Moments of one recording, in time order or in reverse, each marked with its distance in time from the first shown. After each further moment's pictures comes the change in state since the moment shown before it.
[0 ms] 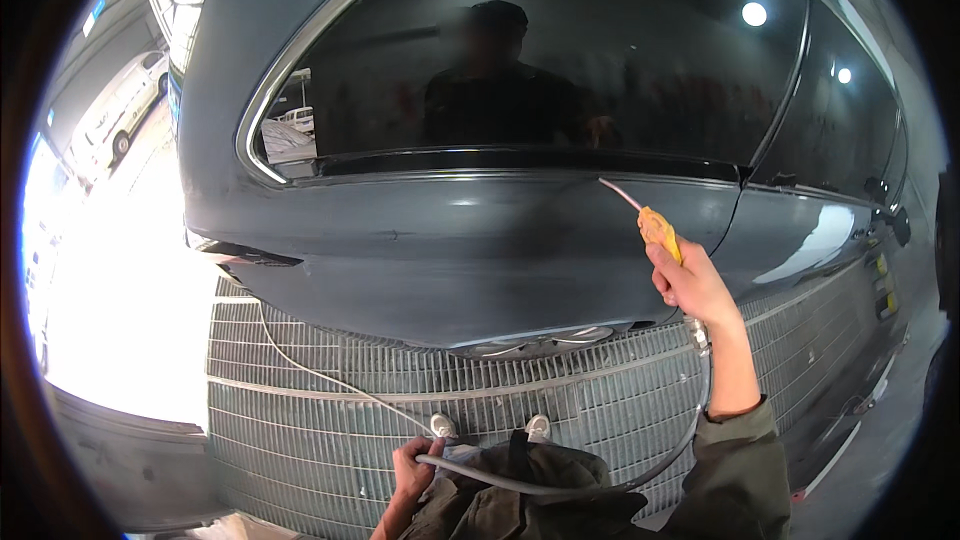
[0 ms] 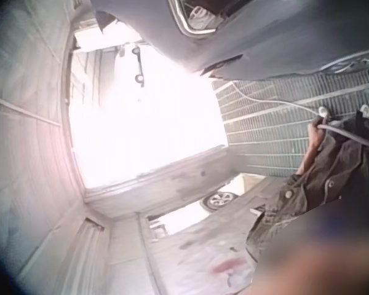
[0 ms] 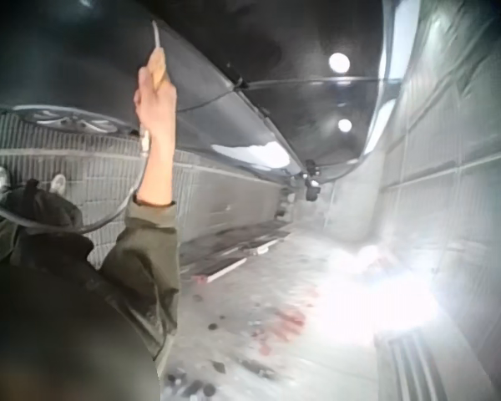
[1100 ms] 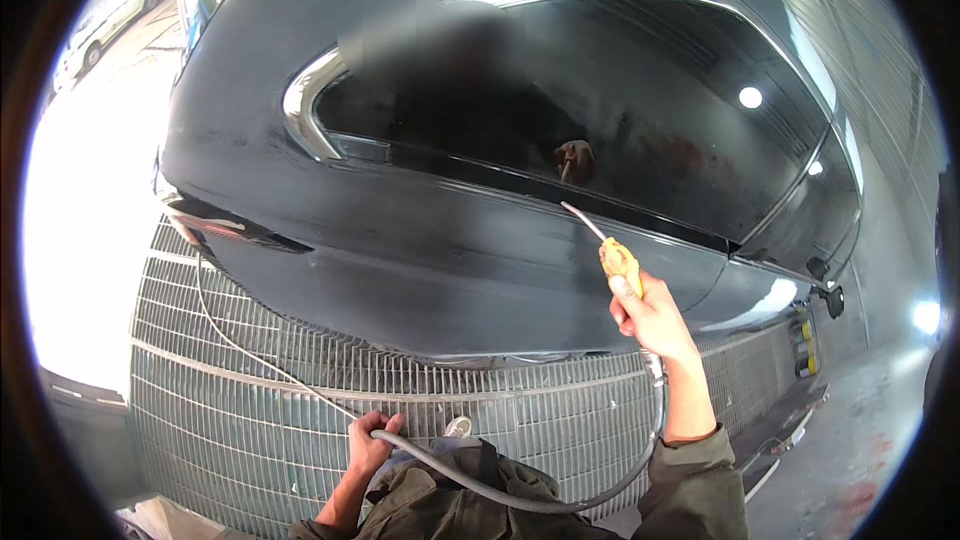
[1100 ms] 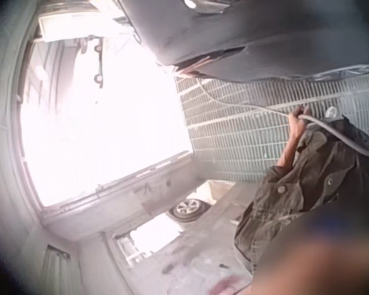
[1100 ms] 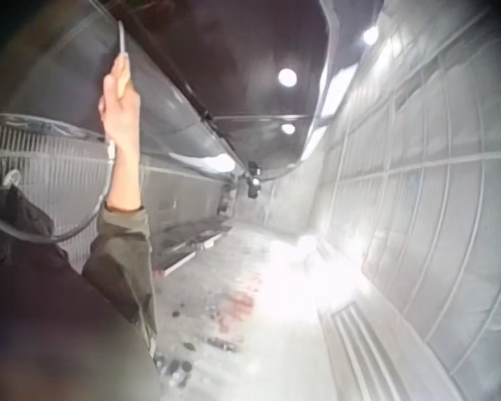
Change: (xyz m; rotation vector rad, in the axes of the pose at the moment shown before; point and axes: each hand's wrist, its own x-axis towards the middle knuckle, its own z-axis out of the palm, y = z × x) left_hand 0.094 -0.008 -0.085 -0.148 -0.048 -0.021; right_hand 0.025 -0.079 0.136 -0.166 -0.046 0.046
